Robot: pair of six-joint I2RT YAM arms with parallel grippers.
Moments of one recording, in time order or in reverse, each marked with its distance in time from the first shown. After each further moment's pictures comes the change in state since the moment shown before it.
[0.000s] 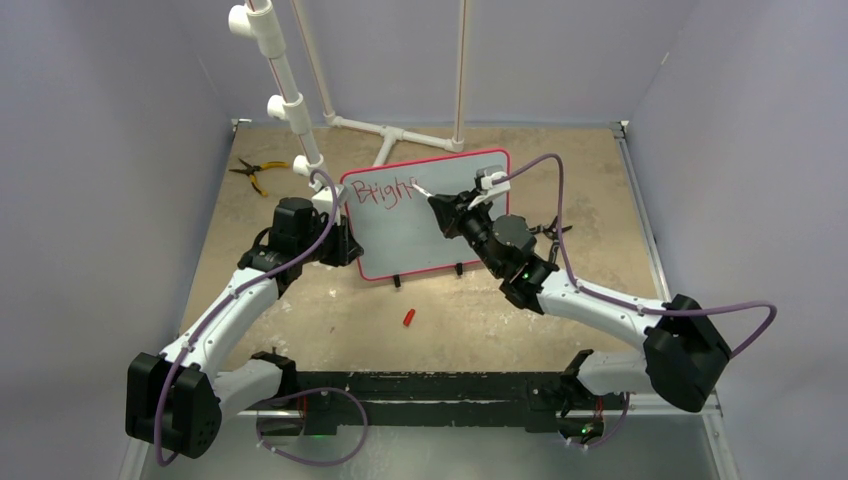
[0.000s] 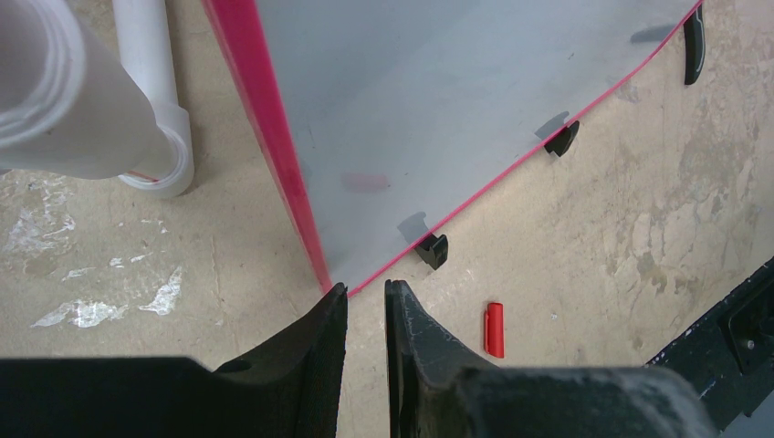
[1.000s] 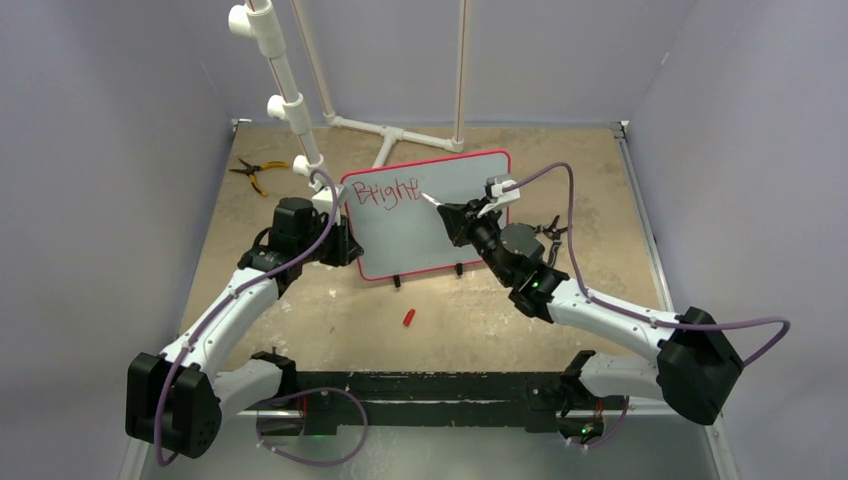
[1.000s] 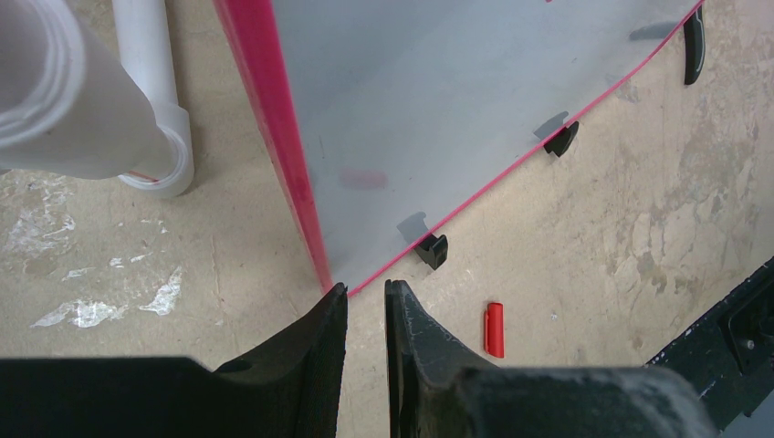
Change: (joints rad) left arm 0.000 0.000 0.000 0.000 0.000 0.000; right arm 0.001 -0.091 -0.077 -0.051 0.023 0.043
